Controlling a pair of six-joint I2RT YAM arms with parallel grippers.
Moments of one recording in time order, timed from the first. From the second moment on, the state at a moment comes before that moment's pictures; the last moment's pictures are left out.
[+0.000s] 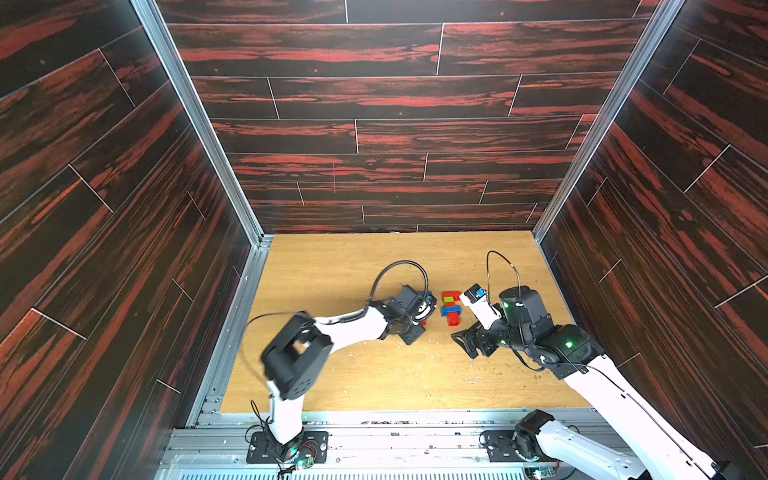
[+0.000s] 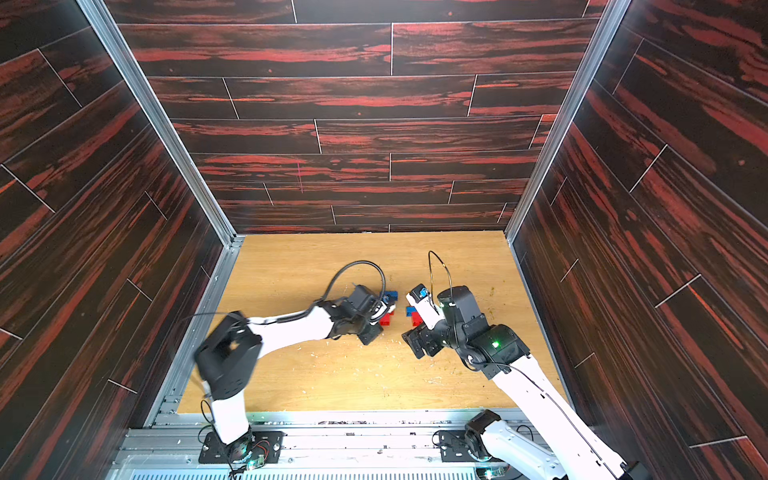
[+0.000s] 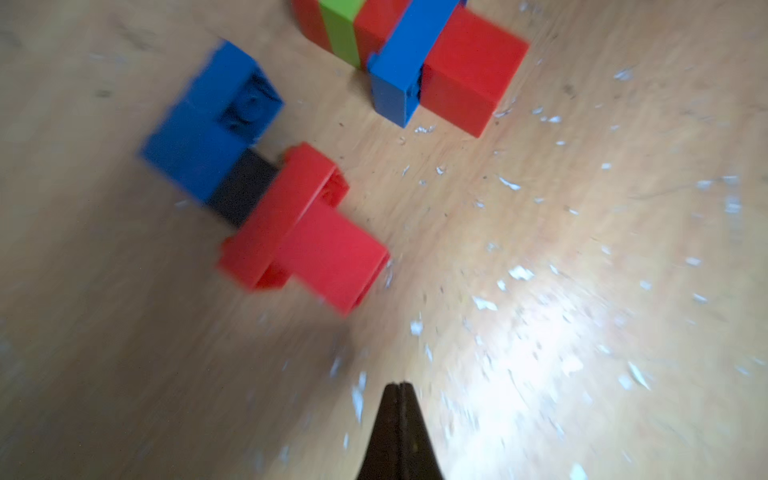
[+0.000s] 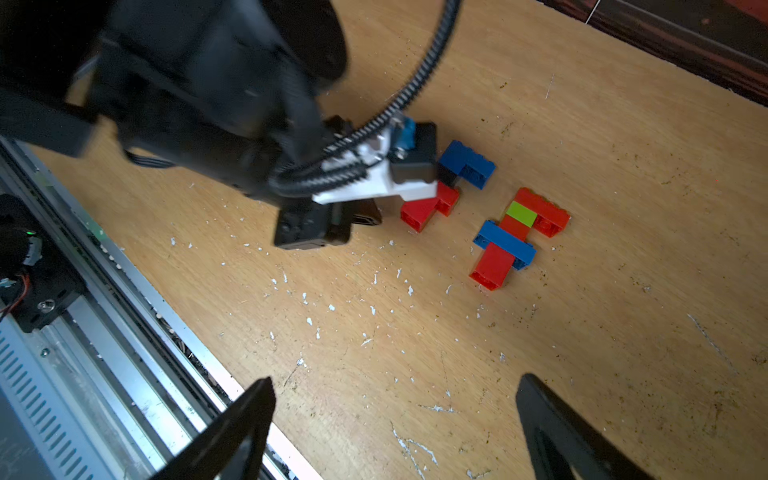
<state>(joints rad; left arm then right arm) -0.80 1.79 1.19 -0.34 0.06 0.11 0.58 0.94 1.02 -0.85 -0.14 -0.09</state>
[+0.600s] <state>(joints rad) -0.48 1.11 0.70 -0.25 -0.15 -0.02 0.28 1.01 0.67 -0.31 -0.30 -0.05</state>
